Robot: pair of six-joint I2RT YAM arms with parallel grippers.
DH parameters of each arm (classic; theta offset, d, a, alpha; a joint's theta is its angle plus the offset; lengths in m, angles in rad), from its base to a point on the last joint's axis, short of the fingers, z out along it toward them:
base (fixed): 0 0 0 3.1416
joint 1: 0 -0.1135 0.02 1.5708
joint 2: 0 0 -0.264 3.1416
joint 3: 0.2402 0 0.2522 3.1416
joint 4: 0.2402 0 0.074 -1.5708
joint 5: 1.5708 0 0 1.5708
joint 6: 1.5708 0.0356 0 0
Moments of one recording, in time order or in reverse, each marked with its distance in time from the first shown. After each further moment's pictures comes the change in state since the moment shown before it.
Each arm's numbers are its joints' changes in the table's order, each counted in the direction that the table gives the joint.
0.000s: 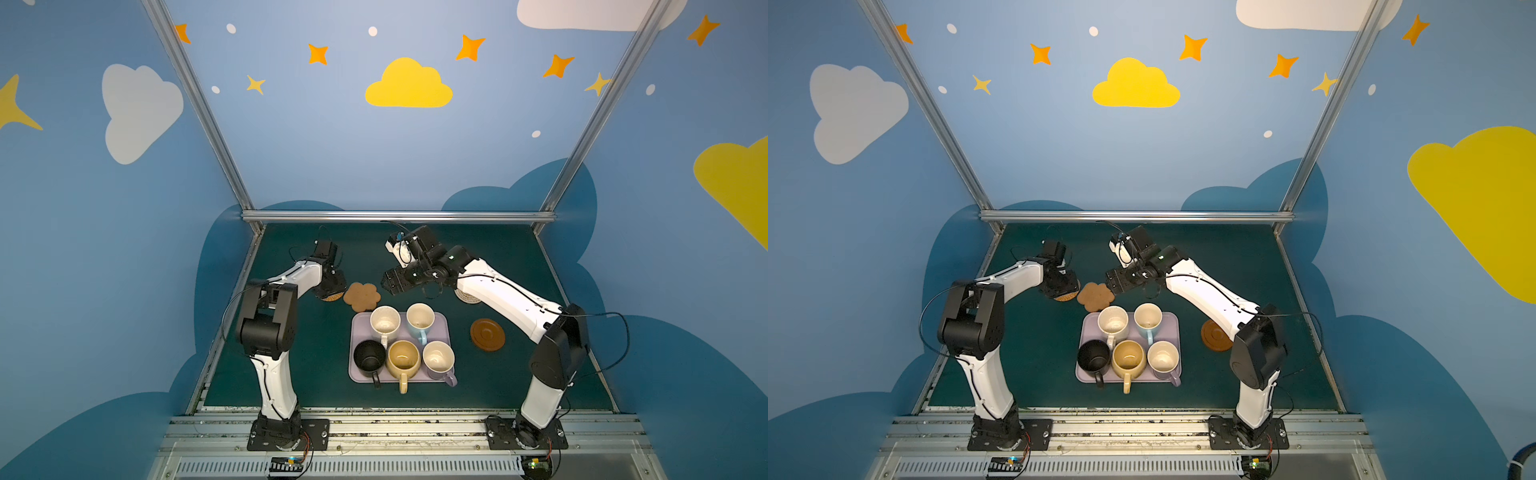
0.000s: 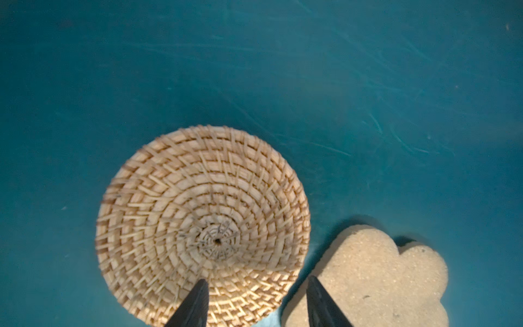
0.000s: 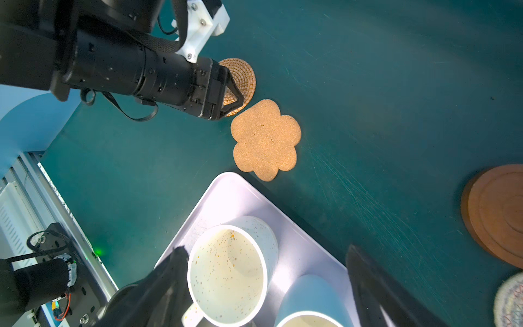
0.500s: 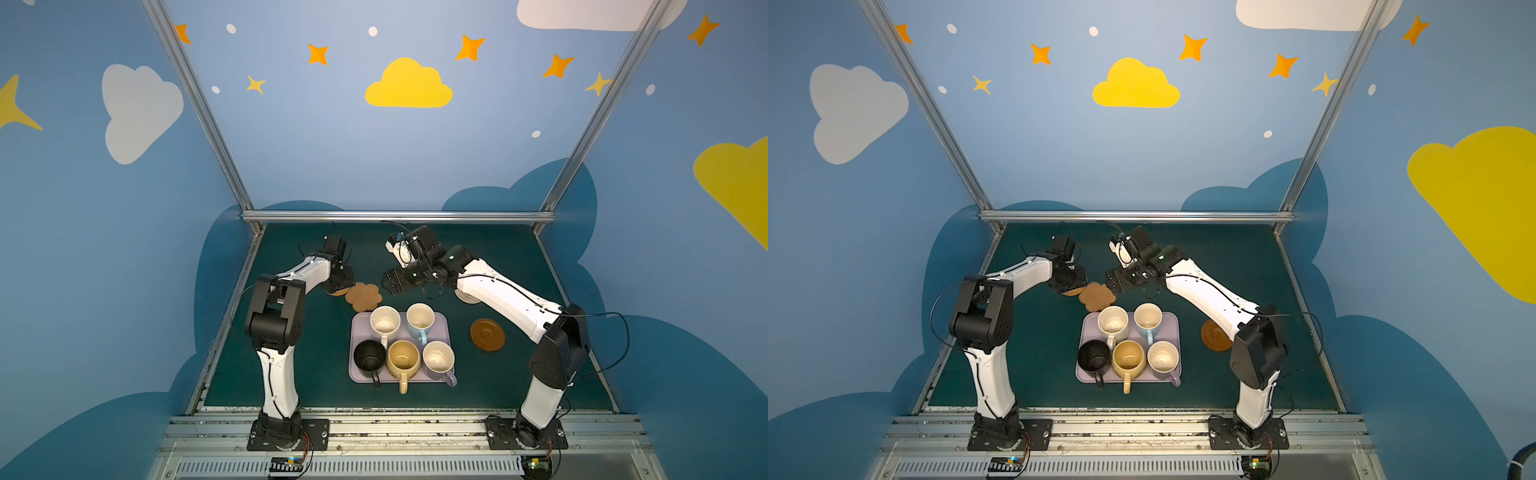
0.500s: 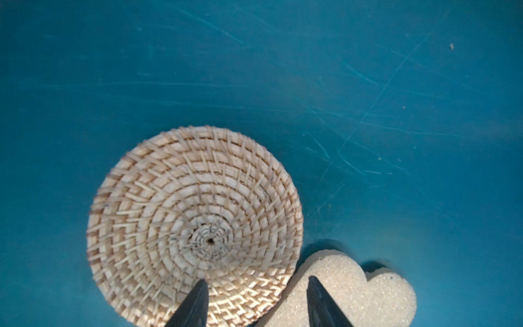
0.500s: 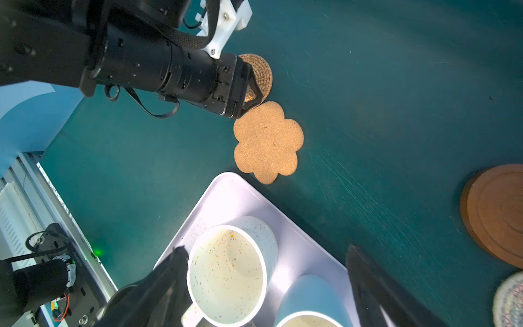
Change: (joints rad) left arm 0.043 0.068 0.094 0.002 -0.005 -0.021; right arm 0.000 0.000 0.000 0.000 0.003 0.000
